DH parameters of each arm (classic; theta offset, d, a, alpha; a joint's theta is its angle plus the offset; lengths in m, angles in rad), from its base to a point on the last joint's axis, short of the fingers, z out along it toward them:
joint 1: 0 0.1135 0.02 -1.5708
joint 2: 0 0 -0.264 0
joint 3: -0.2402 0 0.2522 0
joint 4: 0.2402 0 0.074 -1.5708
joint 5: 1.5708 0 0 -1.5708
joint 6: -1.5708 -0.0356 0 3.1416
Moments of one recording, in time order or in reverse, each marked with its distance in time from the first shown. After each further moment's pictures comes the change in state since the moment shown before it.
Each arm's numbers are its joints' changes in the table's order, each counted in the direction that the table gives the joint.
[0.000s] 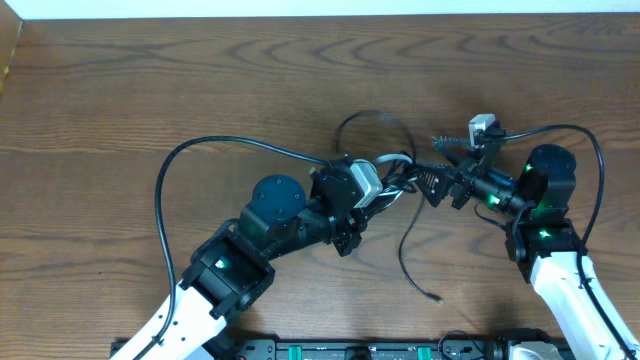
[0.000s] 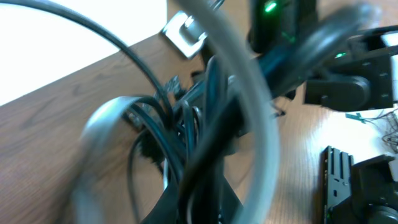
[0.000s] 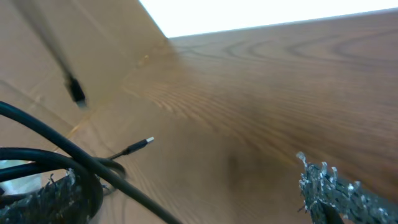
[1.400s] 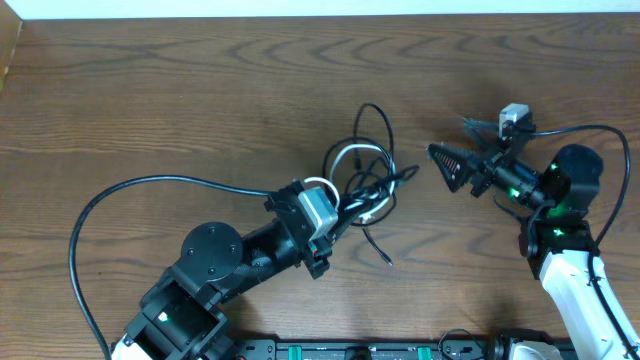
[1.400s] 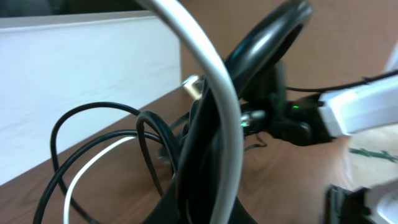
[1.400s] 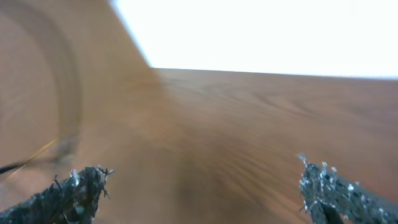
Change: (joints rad) left arm -0.007 -0.266 0.000 0.043 -0.105 0.000; right arm -0.116 0.012 0.000 -0.198 -0.089 0.028
